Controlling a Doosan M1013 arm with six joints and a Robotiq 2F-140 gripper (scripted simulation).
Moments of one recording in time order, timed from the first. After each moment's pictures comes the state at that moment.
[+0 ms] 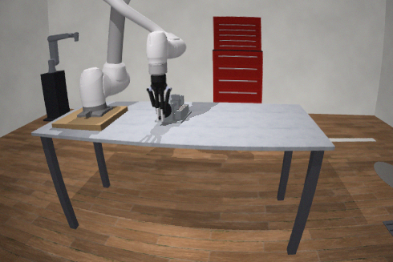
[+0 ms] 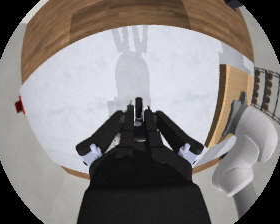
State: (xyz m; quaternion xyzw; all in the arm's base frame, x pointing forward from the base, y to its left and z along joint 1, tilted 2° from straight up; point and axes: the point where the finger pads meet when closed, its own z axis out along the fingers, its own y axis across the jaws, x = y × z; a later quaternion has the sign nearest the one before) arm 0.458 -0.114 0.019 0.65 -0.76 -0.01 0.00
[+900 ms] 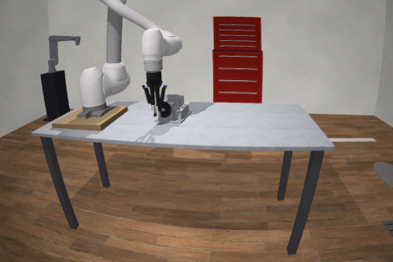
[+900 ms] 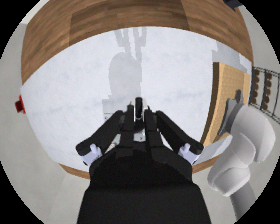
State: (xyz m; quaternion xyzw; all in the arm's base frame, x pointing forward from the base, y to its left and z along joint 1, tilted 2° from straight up) arm 0.435 -0.111 0.035 0.65 -0.76 -0.01 0.00
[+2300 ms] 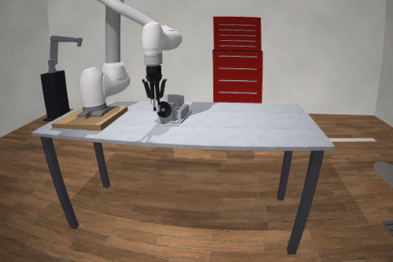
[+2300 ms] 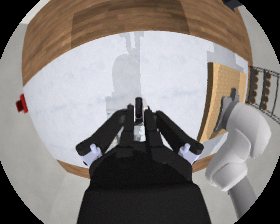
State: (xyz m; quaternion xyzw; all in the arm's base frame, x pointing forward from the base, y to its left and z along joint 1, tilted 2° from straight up) arm 0.436 -0.111 0.066 0.65 -0.76 -0.02 0.01
